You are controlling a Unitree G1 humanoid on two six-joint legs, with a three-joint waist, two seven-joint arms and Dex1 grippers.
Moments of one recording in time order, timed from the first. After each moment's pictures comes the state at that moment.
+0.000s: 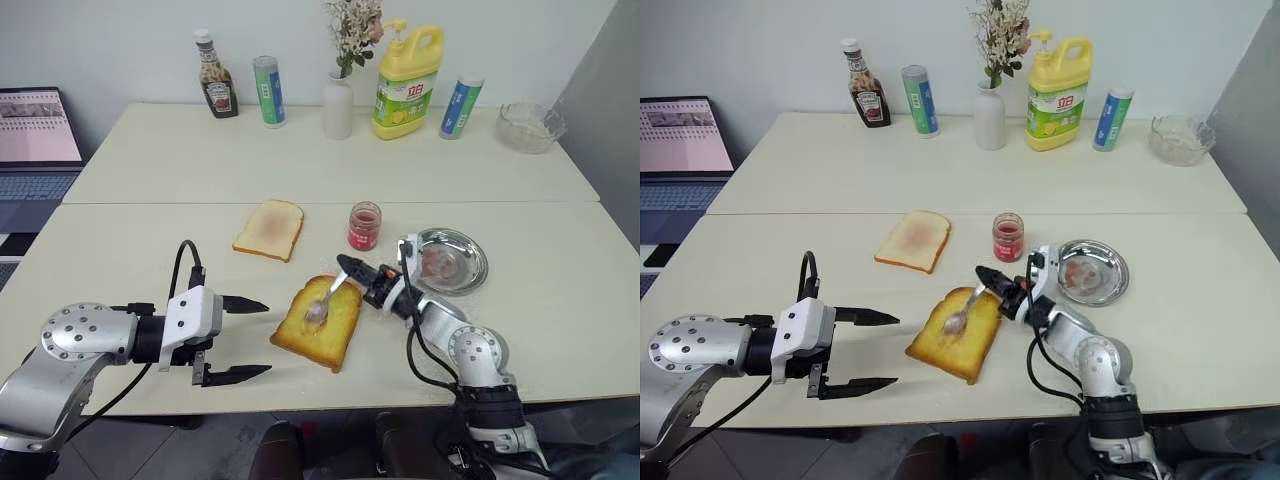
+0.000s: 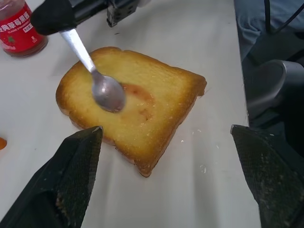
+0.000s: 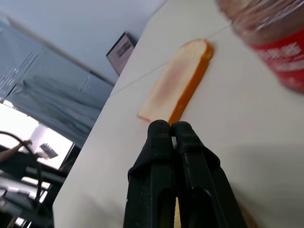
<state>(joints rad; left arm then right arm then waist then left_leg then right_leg) 0.06 0.98 0.15 -0.42 -0.46 0.25 -1.22 -0.34 0.02 -0.06 -0.06 0.81 0.73 0.23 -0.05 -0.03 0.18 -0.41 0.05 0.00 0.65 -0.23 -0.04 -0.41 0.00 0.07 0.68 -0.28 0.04</state>
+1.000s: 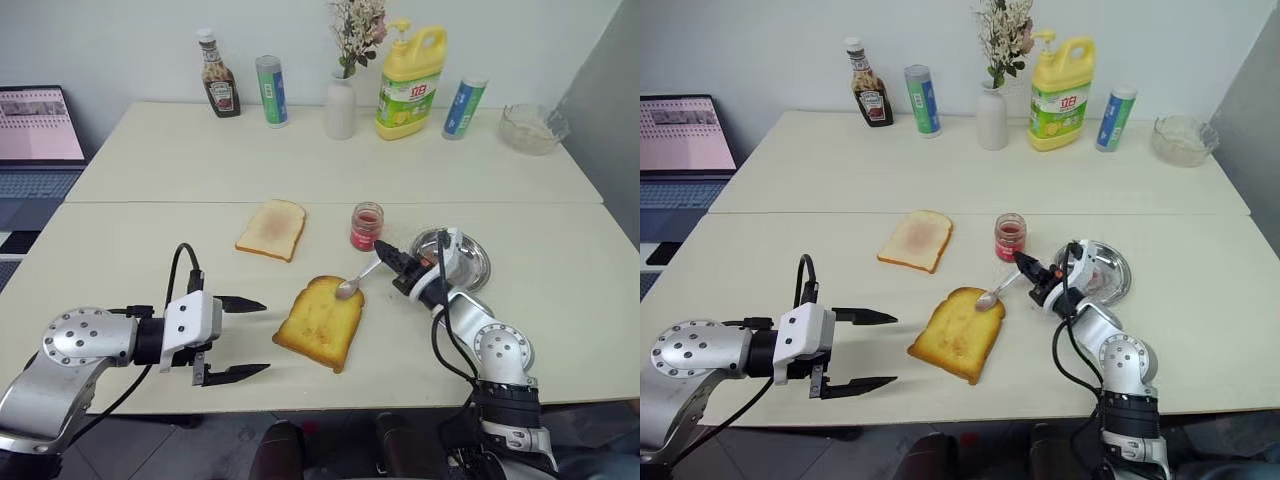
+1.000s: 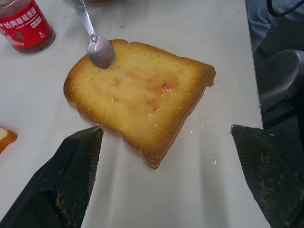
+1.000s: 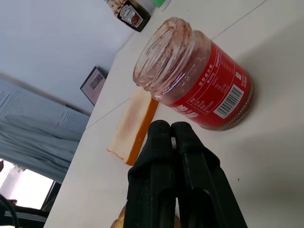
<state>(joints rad) 0.07 0.96 0.14 -0.38 -0.41 0.17 -1.21 -0.32 -0.04 -0.20 -0.11 0.93 0.85 0.17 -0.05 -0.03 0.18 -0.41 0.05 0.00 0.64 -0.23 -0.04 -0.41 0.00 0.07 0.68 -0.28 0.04</state>
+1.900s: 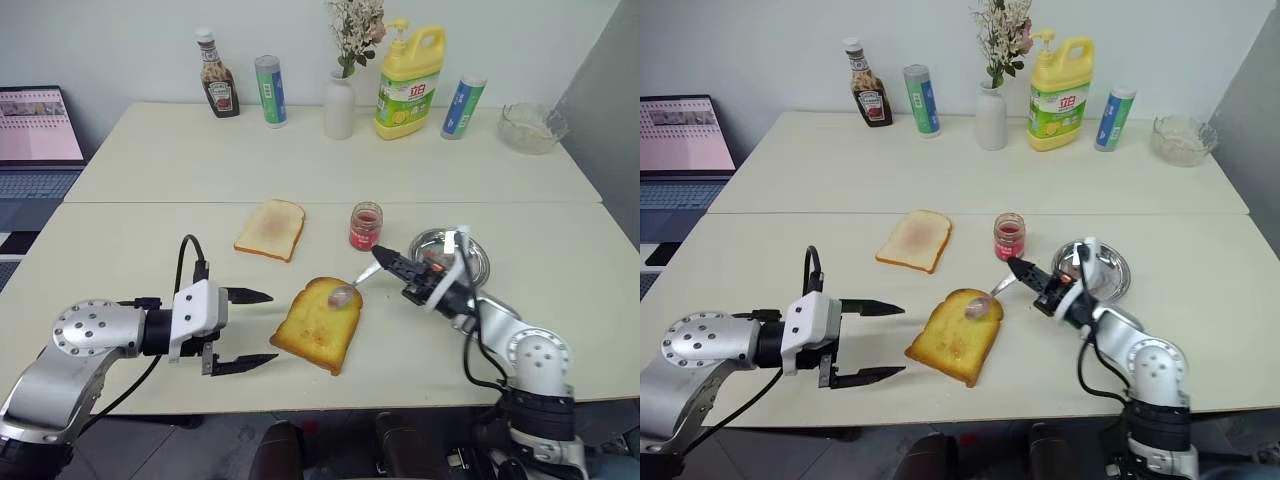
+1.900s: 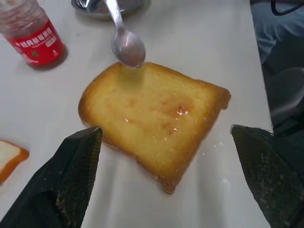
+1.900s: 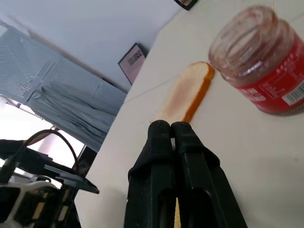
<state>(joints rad) -0.03 0.92 0.11 -0.40 -0.46 0.26 -1.17 -0.28 -0.21 -0.24 -0.32 1.19 0.99 0.20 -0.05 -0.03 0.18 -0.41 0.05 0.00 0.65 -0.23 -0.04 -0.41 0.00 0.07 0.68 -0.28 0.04</state>
